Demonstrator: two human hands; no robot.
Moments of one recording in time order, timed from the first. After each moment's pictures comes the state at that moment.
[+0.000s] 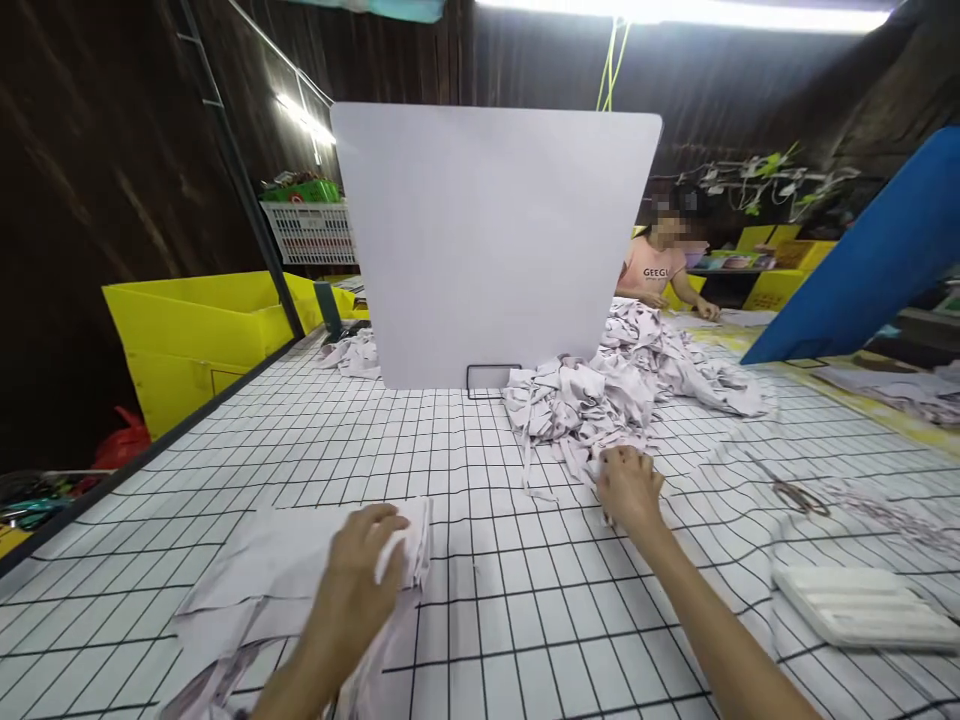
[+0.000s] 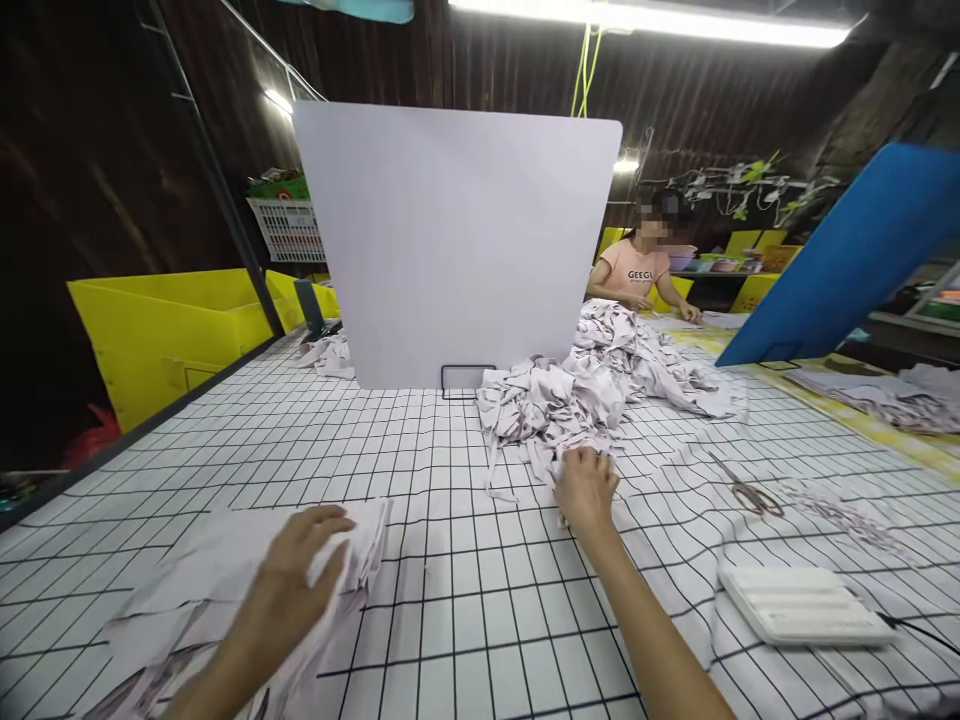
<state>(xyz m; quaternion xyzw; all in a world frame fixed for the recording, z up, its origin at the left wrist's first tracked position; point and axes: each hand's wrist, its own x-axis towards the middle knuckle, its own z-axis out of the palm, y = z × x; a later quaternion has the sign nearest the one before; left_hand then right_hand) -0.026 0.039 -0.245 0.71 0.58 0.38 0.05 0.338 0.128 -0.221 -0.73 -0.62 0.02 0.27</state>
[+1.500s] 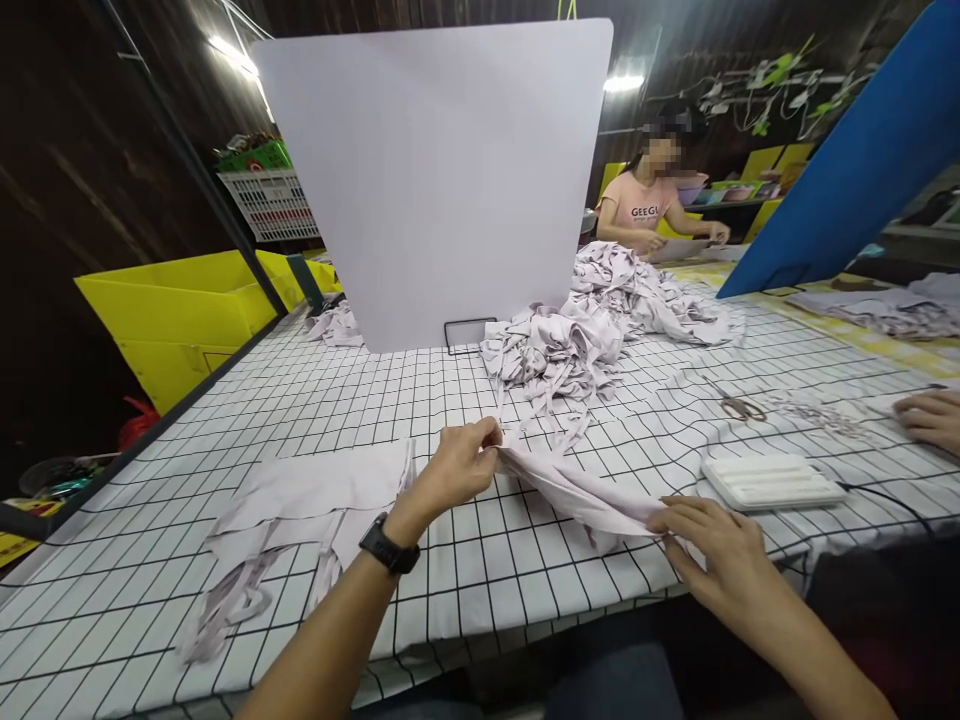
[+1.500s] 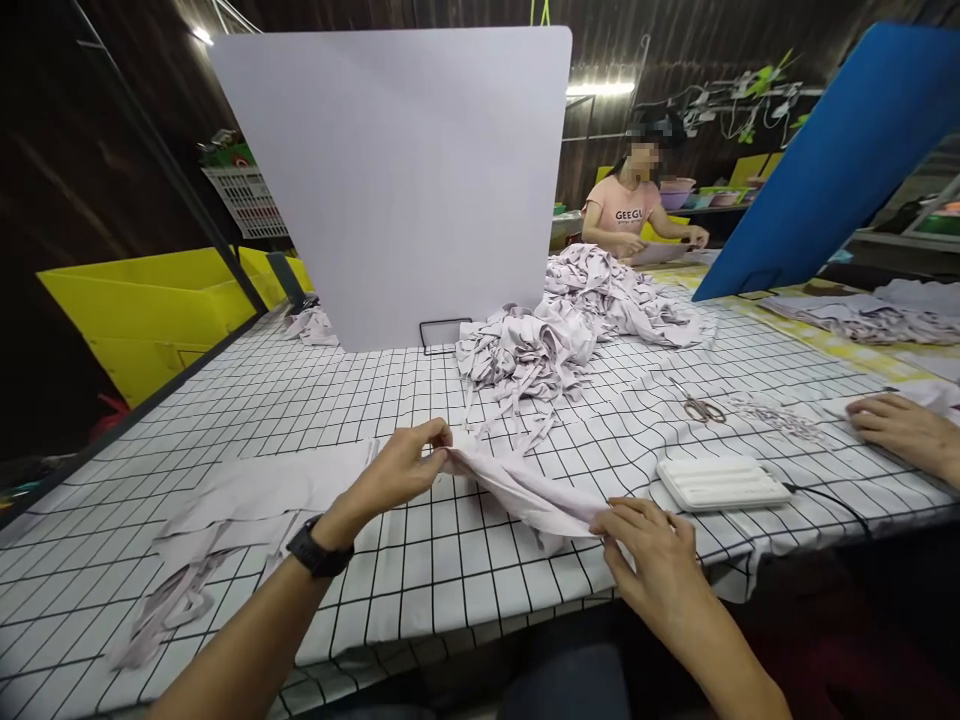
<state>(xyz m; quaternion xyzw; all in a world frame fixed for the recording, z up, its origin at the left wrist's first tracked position) 0.107 0.054 -0.165 0.82 0.46 0.24 0.25 0.418 -0.066 -0.242 -0.65 -0.72 0.00 0.24</state>
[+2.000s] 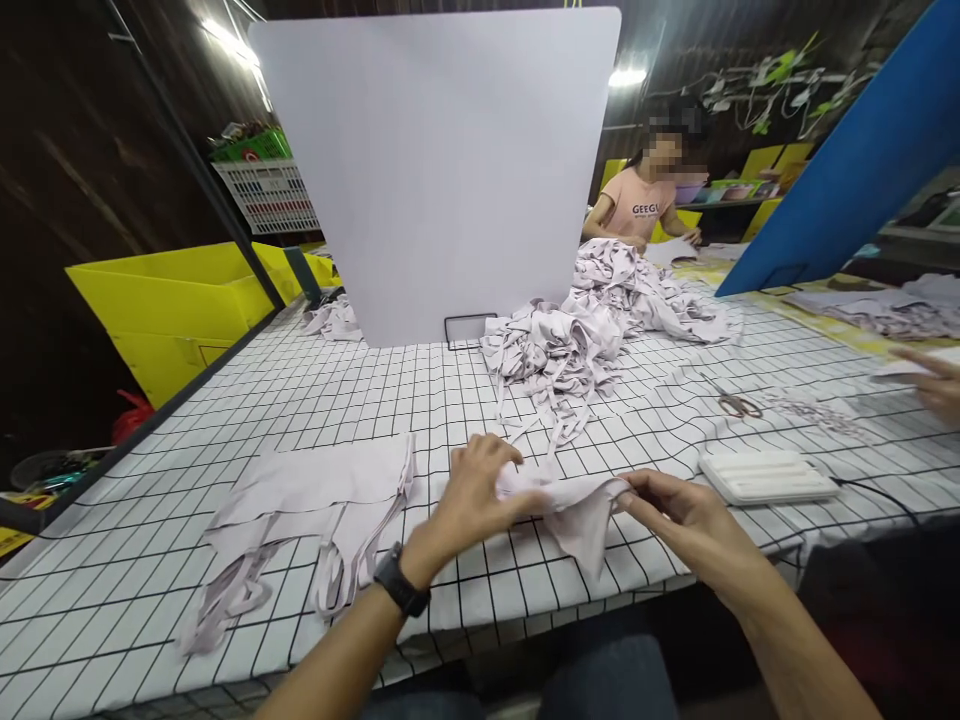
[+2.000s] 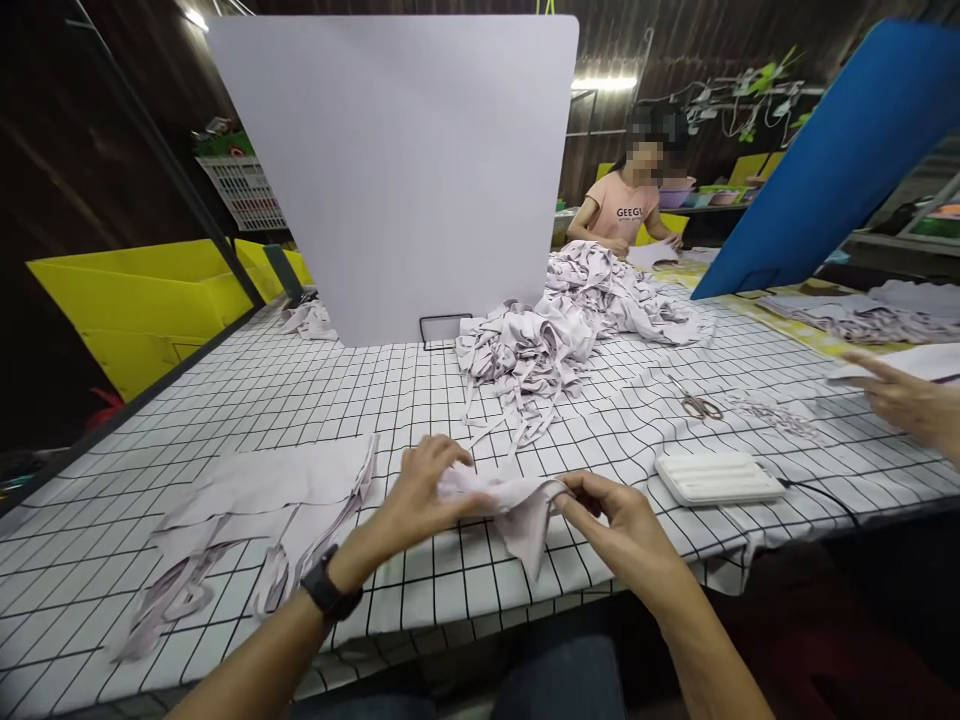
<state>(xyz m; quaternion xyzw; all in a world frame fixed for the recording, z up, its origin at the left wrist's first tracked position) 0.119 0.022 -0.204 0.82 0.45 0.25 0.23 0.376 -0.049 -0.190 -0.58 -0.60 0.38 0.40</state>
